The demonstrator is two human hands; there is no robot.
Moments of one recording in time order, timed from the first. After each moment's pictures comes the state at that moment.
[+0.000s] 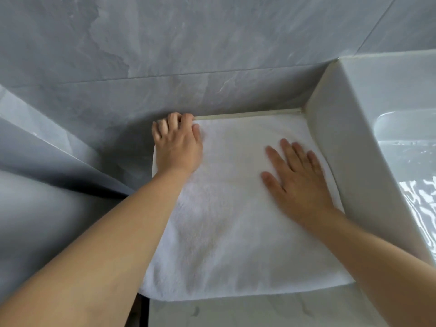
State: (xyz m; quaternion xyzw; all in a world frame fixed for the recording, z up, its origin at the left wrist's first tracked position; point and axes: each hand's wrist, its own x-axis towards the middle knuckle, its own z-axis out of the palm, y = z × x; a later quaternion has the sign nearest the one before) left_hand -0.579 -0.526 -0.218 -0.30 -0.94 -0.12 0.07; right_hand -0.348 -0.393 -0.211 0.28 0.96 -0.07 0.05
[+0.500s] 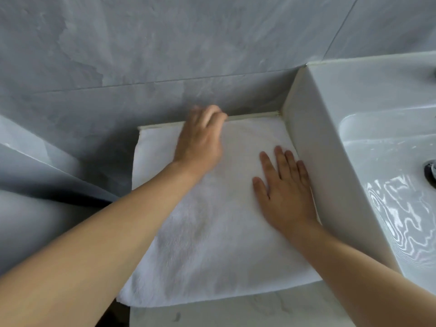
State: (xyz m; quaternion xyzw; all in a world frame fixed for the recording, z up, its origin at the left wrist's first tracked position) left_hand -0.540 -0.473 -0.191 -0.55 -0.80 -0.22 0.09; right_hand -0.331 -0.402 -0.210 0.35 0.93 -0.06 0.04
